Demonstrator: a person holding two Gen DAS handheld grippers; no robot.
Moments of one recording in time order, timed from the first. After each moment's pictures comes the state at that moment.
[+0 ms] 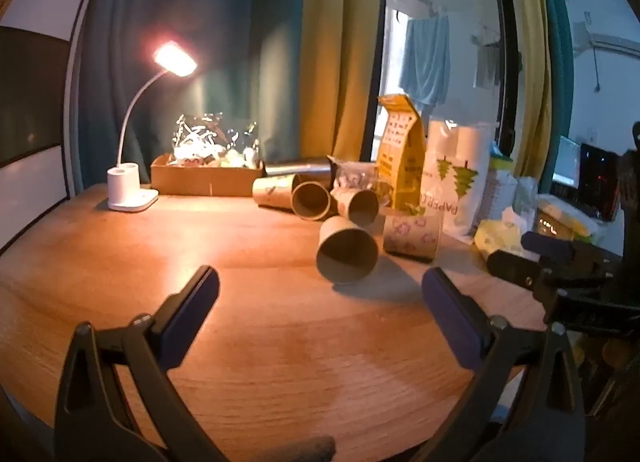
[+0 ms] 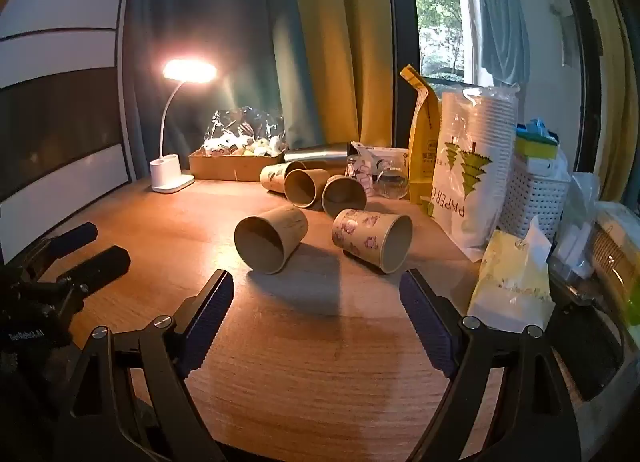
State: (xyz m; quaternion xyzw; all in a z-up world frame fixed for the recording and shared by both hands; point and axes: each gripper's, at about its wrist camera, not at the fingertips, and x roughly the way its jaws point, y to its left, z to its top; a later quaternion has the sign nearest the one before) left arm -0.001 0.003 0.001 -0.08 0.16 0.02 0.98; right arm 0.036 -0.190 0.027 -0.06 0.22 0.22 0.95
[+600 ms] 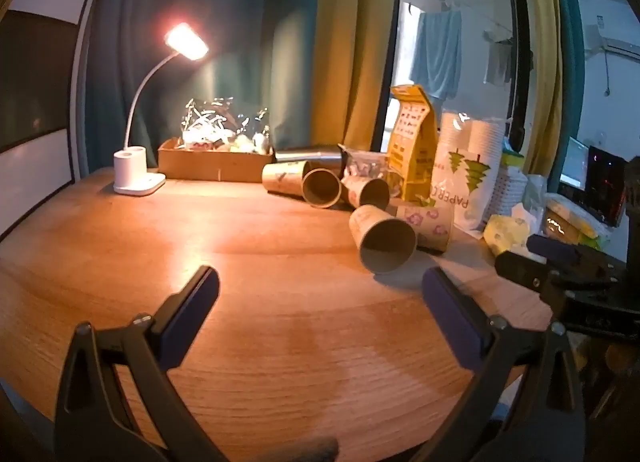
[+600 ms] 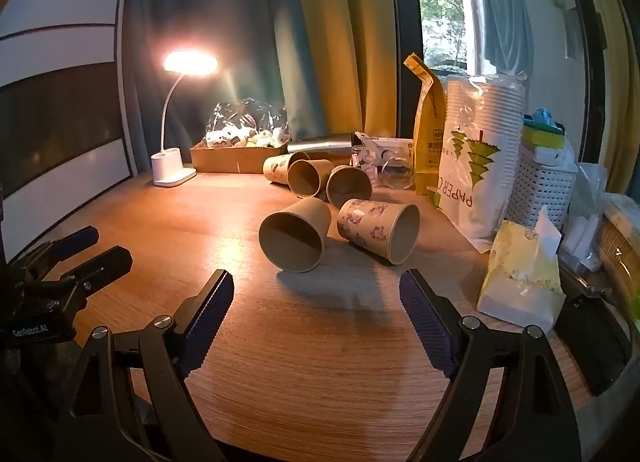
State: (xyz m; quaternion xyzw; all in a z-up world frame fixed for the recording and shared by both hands) left arm 0.004 0.002 -0.014 -0.08 0.18 0.03 0.98; right arm 0.039 -0.186 0.016 -0.06 0.24 0.22 0.94
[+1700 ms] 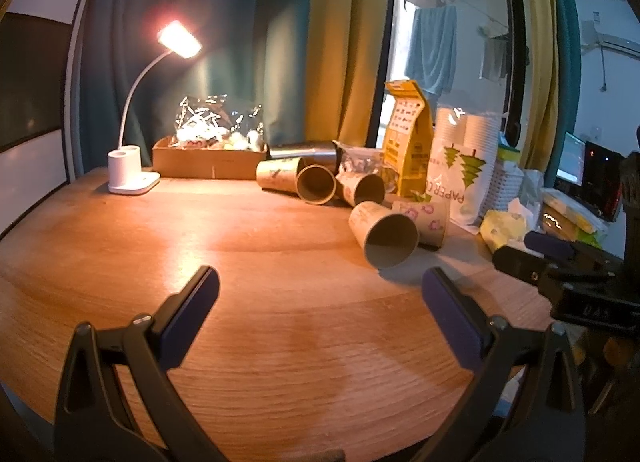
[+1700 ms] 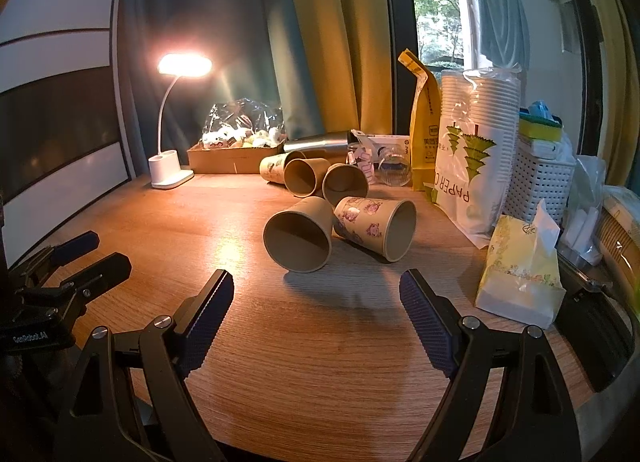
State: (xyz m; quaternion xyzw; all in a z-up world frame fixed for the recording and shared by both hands) left arm 0.009 0.004 -0.012 -0.07 0.19 0.02 0.98; right arm 0.040 -0.189 0.016 -0.06 0.24 0.22 0.94
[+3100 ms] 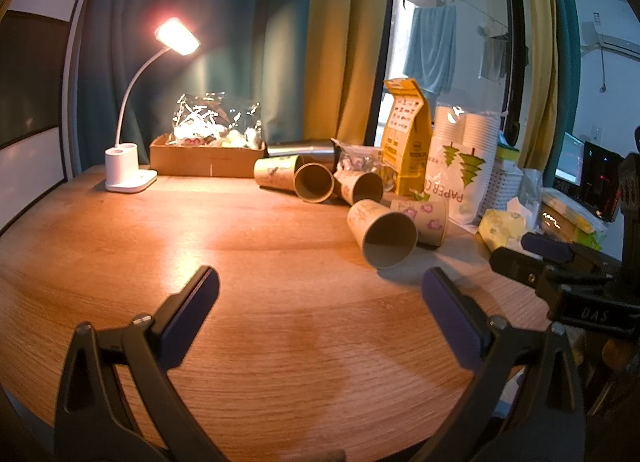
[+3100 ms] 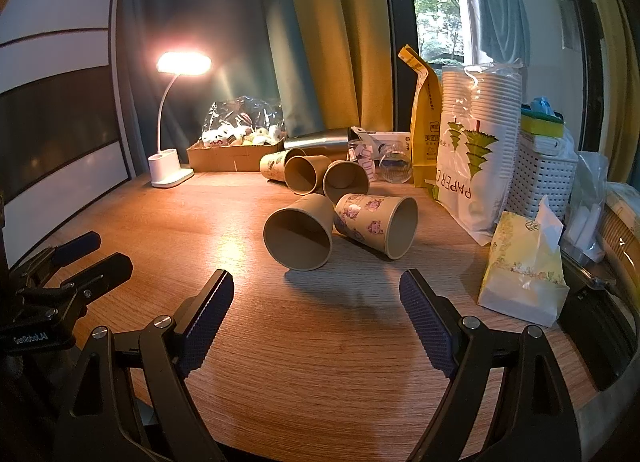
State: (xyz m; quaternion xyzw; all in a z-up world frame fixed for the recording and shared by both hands) left arm 0.011 0.001 -0.011 -0.07 0.19 0.02 0.98; right arm 0.040 -0.186 0.015 -0.05 0.25 0.22 0.94
